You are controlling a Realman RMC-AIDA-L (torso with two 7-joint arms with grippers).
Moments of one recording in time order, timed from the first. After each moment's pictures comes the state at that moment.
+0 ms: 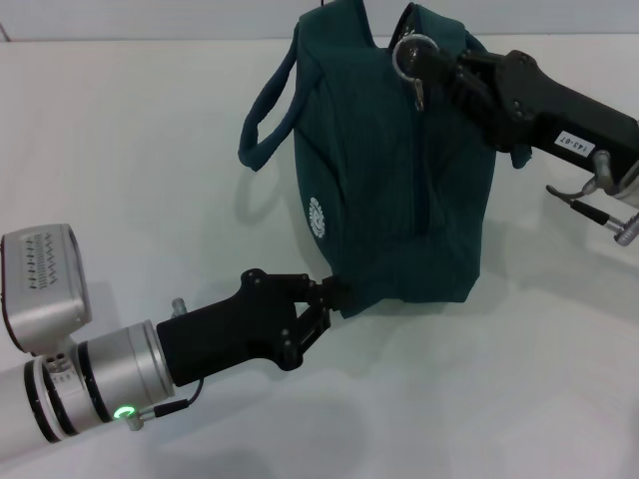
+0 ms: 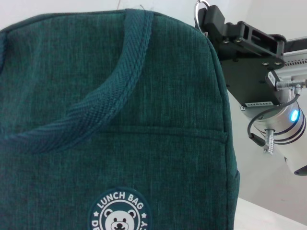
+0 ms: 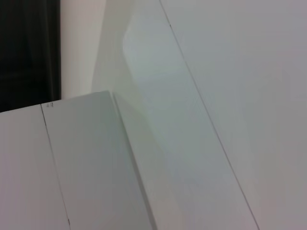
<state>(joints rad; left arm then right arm) -0.48 -2.10 0.89 0.03 1.56 1.54 -0.81 0.71 2.03 -1.10 -0.18 -1.10 -1.67 1.10</state>
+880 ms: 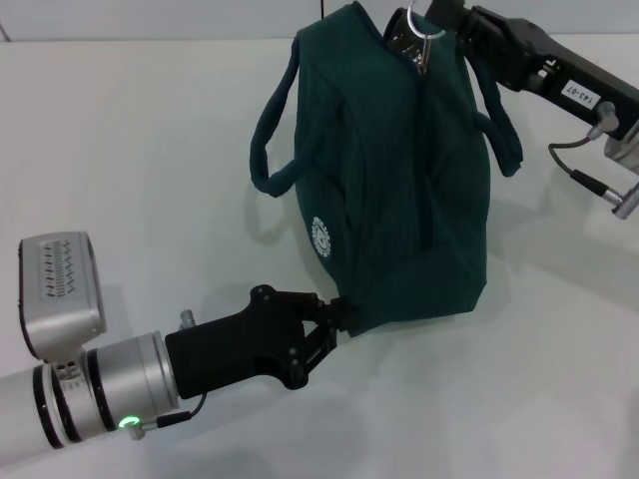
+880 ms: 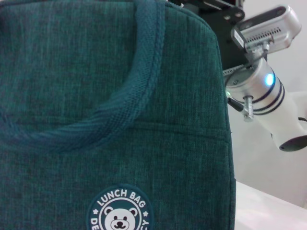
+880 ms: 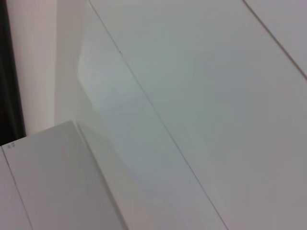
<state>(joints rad) -0.48 -2.10 0.94 0.03 1.57 1.51 -0.81 0.73 2.03 -1.10 -0.18 -1.00 -1.59 1.27</state>
